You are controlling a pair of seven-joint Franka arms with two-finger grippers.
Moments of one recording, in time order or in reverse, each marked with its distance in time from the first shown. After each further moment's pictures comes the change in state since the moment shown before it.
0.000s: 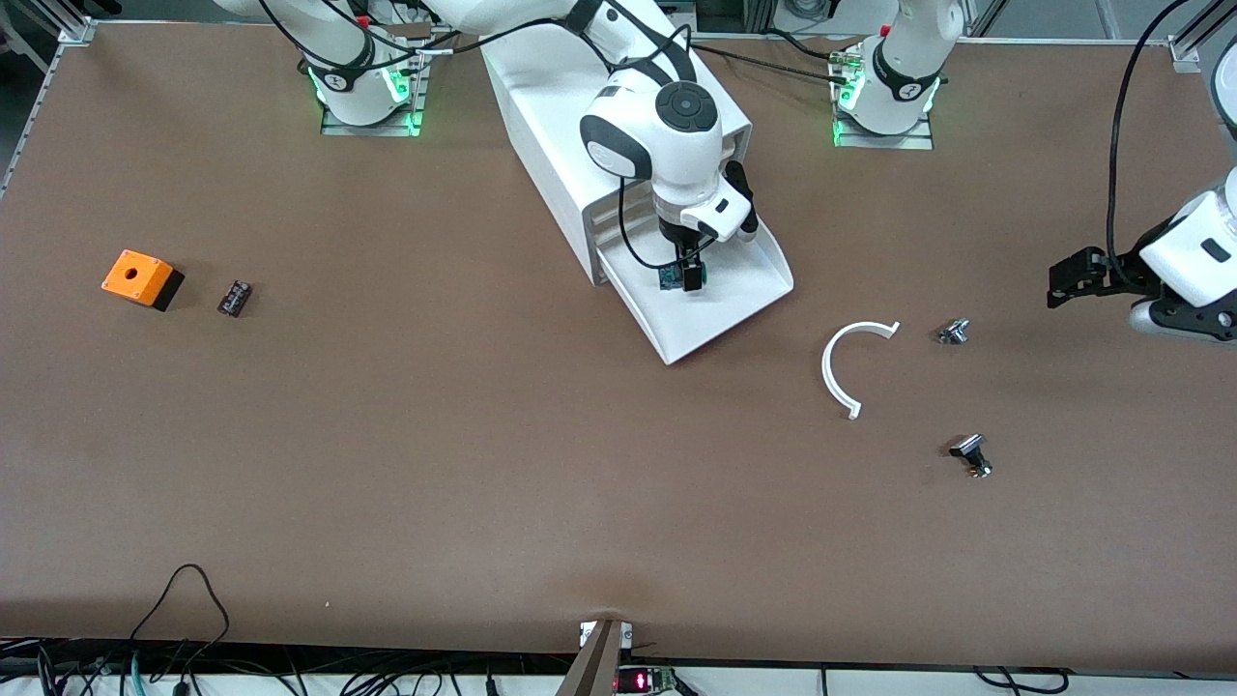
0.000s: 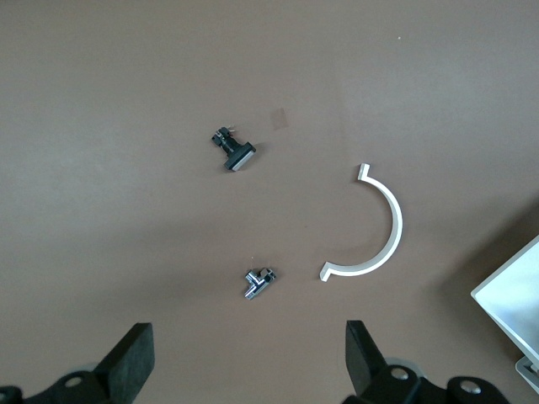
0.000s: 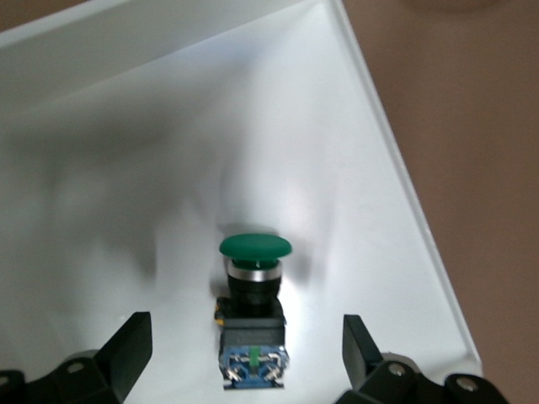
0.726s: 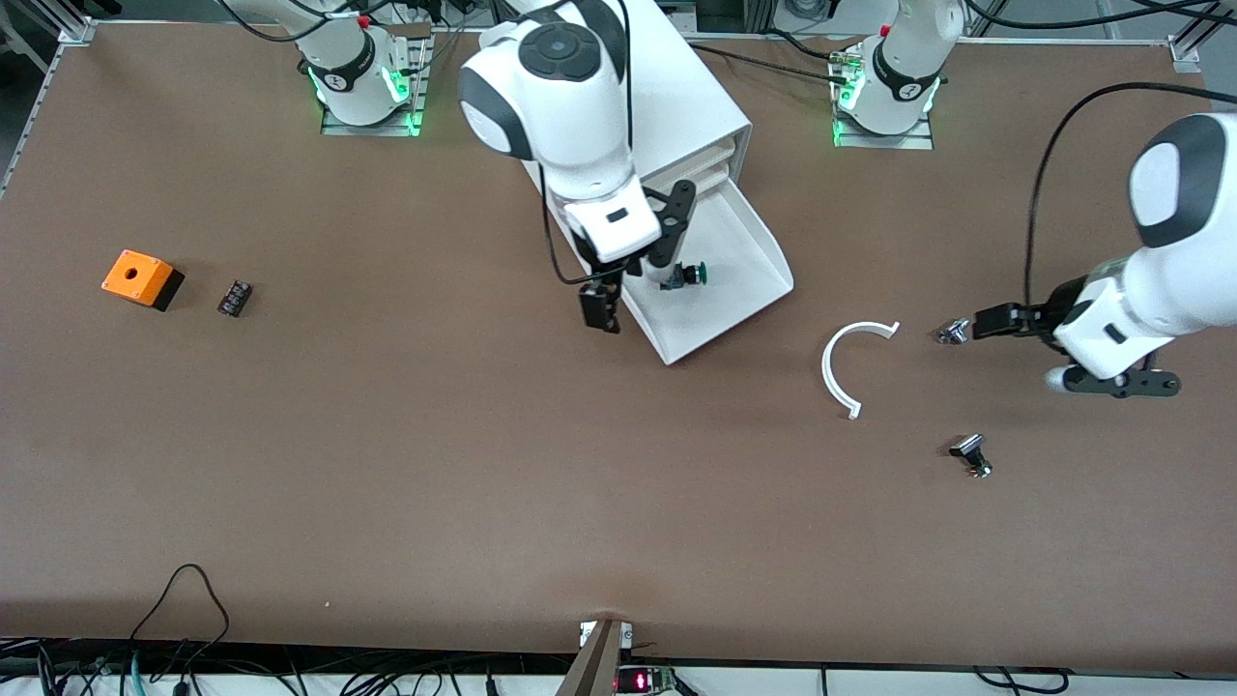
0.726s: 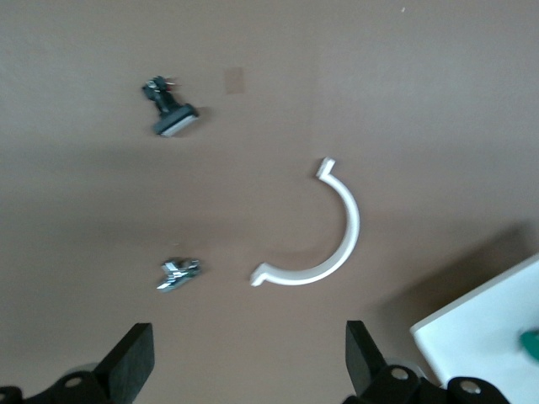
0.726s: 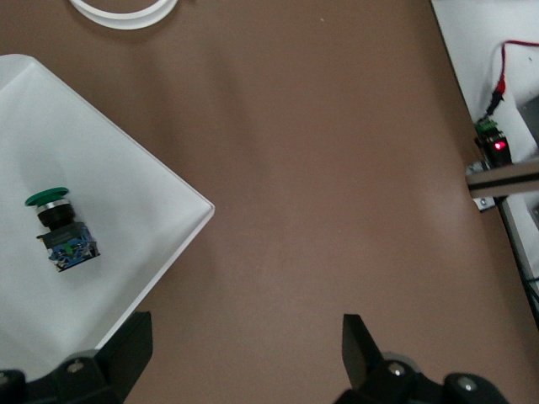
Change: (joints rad) left arm -0.074 0.154 -0.012 0.001 -0.077 0.032 -0.300; right arm -0.182 -0.232 -0.051 0.002 0.000 -0.065 0.268
